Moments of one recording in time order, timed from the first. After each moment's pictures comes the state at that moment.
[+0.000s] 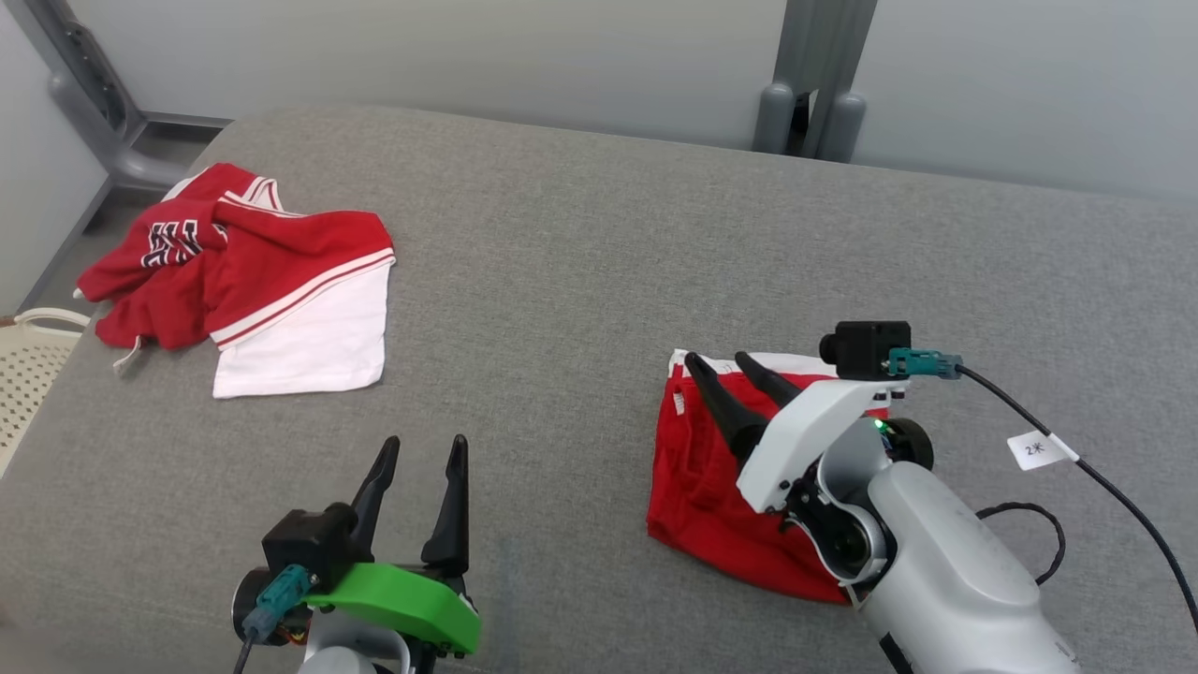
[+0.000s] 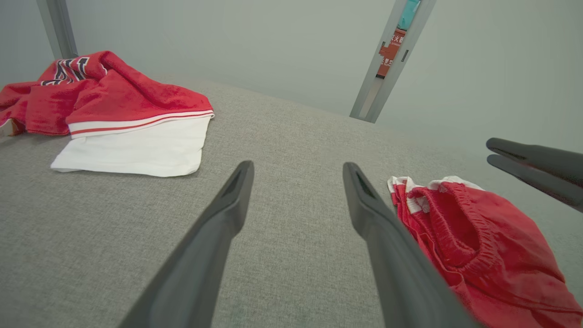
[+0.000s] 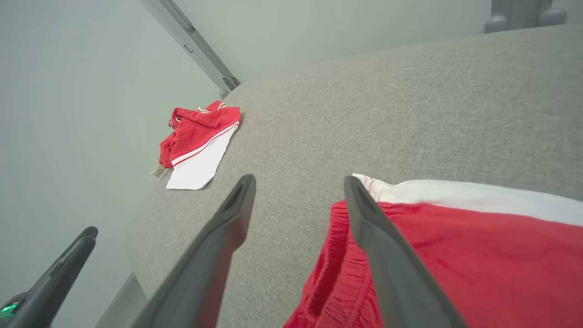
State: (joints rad) left arm -0.13 0.14 -0.38 0.30 -0.51 0.01 -0.26; right arm -0.46 -0.05 0.39 0.53 0.70 0.13 0.09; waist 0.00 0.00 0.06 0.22
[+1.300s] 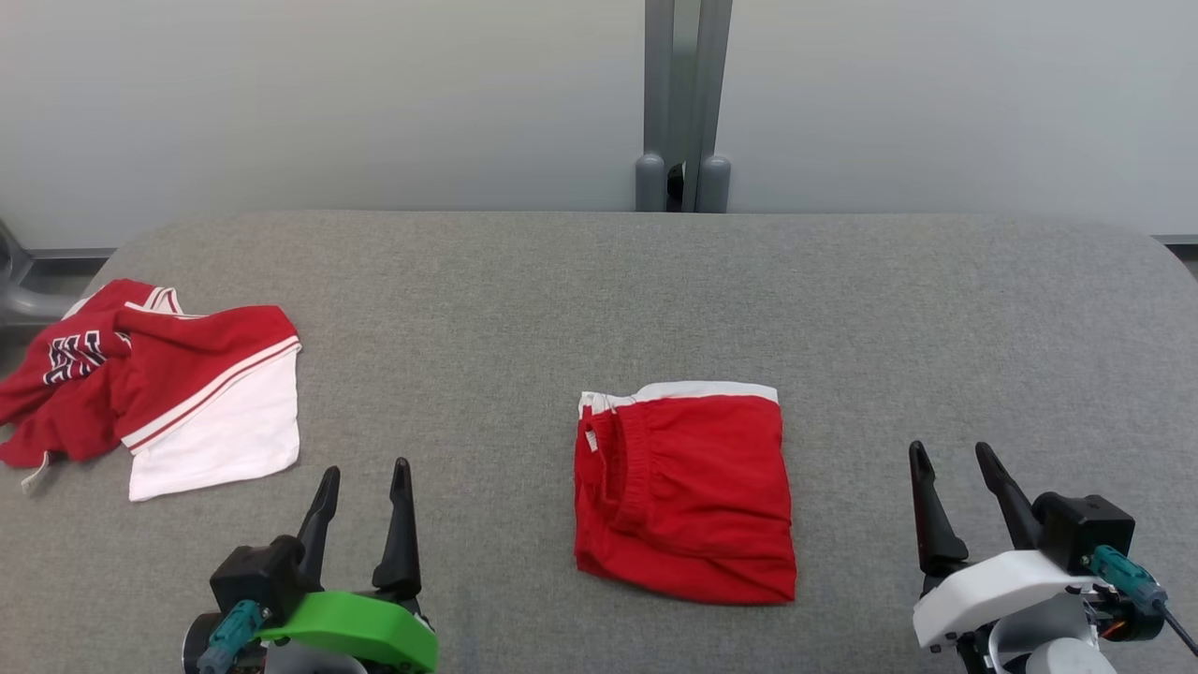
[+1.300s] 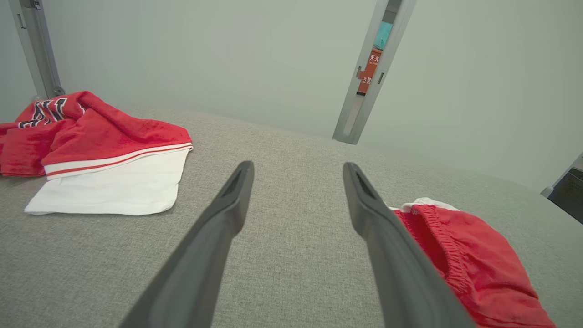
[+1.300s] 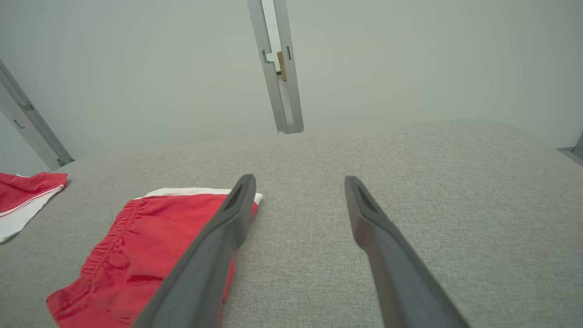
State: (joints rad) left arm -0.05 0.13 -0.26 0.27 -0.47 0.03 -0.26; right arm -0.01 -0.05 -0.03 0.25 0.20 0.13 -0.19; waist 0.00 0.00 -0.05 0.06
